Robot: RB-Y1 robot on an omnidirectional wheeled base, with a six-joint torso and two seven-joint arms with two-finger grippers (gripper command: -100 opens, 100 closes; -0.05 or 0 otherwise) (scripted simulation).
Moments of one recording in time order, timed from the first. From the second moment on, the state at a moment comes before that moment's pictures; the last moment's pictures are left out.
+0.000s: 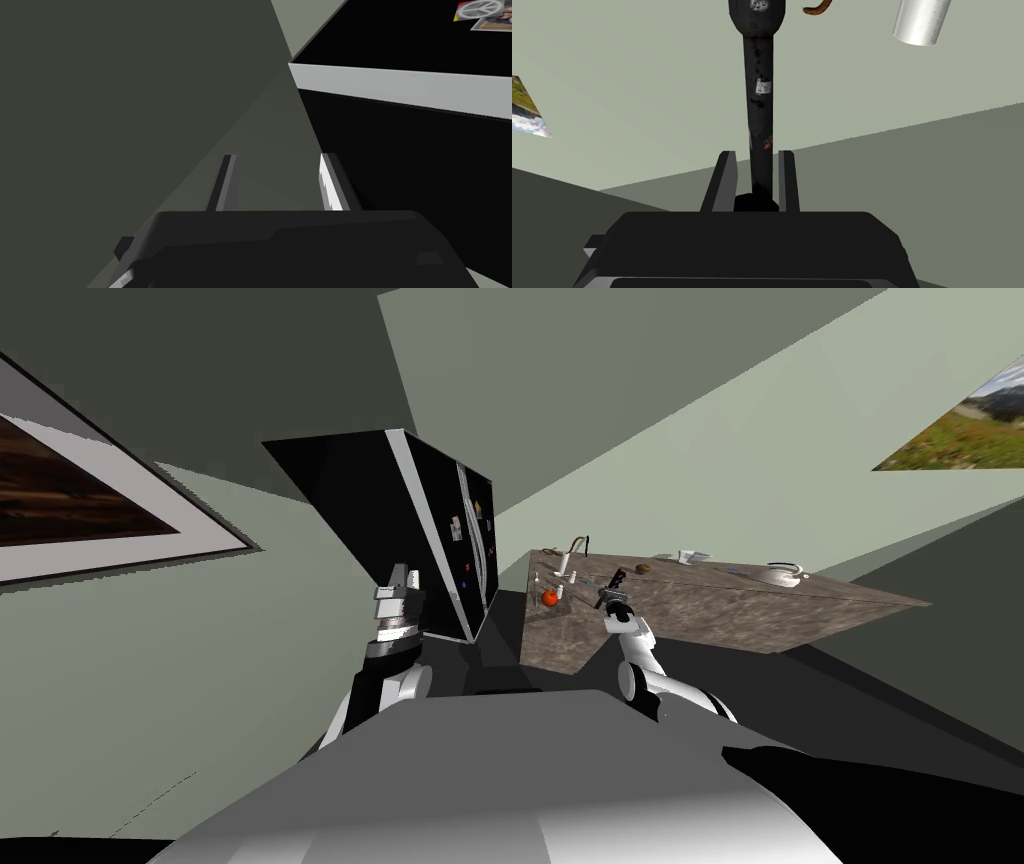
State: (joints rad) left arm 0.48 -0.01 -0.04 -2.39 -0.06 -0.38 -0.08; right arm -0.40 -0.44 -0.56 -0.86 0.42 -0.16 1.03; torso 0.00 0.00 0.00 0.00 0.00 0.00
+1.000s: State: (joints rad) left arm 0.48 -0.01 -0.04 -2.39 -0.06 -0.38 -0.08; right arm -0.19 -0.35 -0.57 -1.10 0.49 -0.10 0.91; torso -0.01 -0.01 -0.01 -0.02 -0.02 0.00
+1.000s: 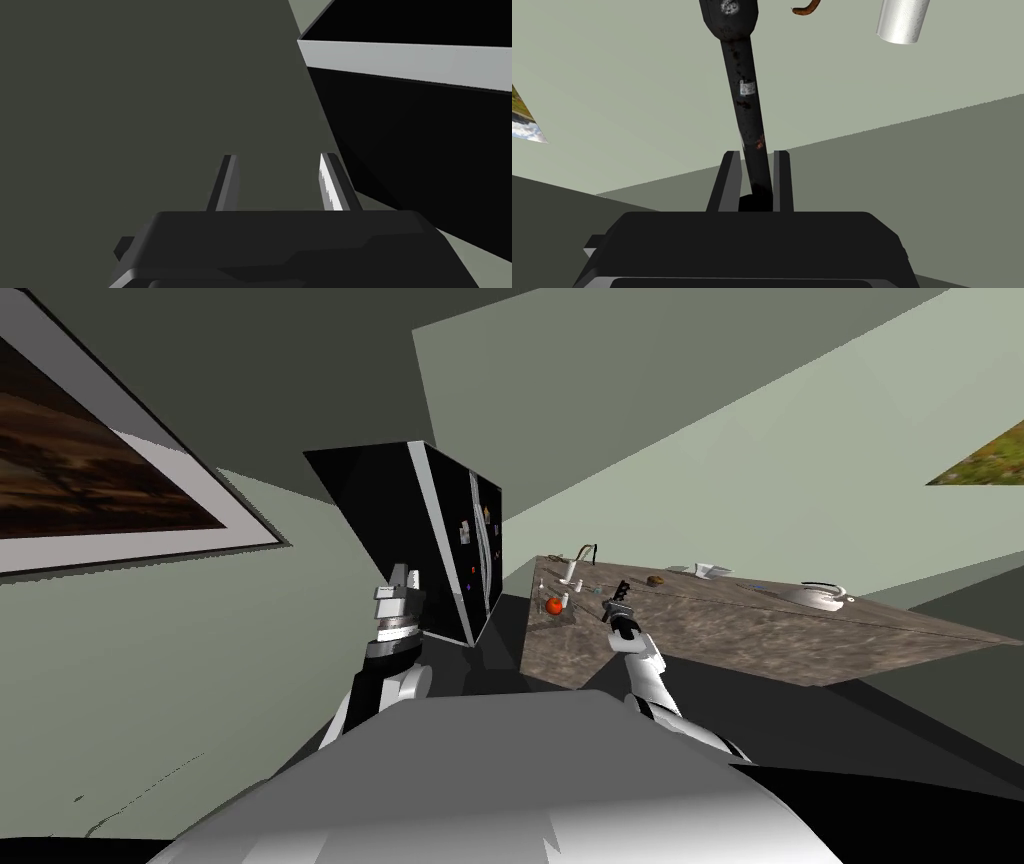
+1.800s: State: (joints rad) left arm 0.48 -0.01 -0.04 -2.39 -0.06 -0.38 -0.08; right arm 0.00 -0.28 -0.58 -1.31 0.55 -0.07 0.82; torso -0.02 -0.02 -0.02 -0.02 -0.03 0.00
